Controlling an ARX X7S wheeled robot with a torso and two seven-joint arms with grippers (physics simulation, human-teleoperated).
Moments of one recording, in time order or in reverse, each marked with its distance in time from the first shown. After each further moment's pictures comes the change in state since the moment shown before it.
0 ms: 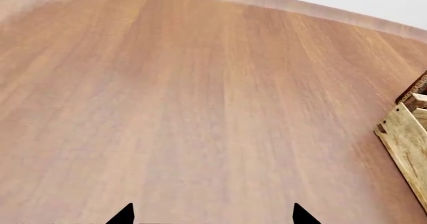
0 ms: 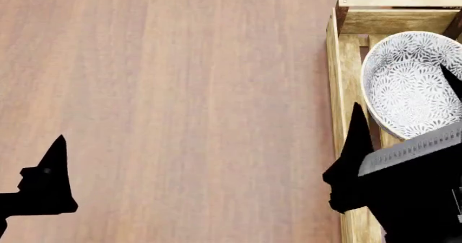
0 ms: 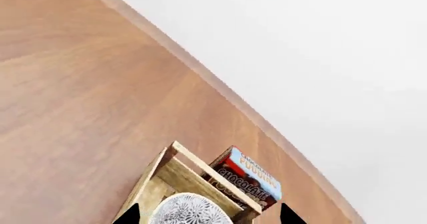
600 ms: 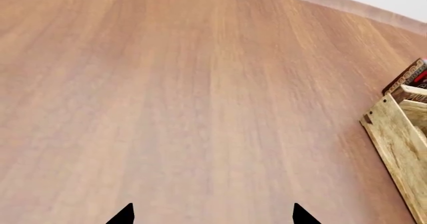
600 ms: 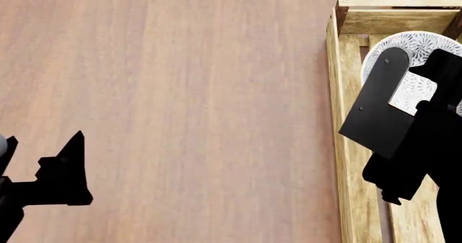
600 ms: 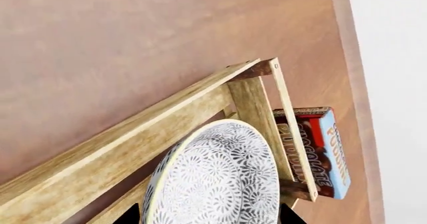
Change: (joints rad) left arm -0.097 0.037 0.003 -0.054 -0.082 -0.105 -0.036; right arm 0.651 -0.010 -0.615 0.475 -0.333 0.124 -0.755
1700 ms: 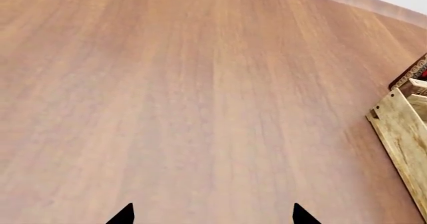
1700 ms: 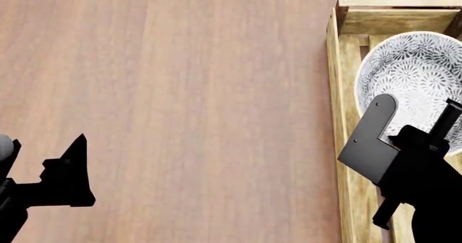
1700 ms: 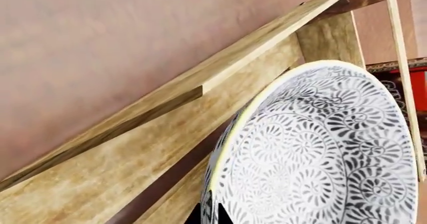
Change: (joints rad) left arm 0.007 0.019 0.003 -0.023 0.047 -0.001 0.032; right arm -0.126 -0.135 -0.045 0.361 0.010 -0.181 0.123
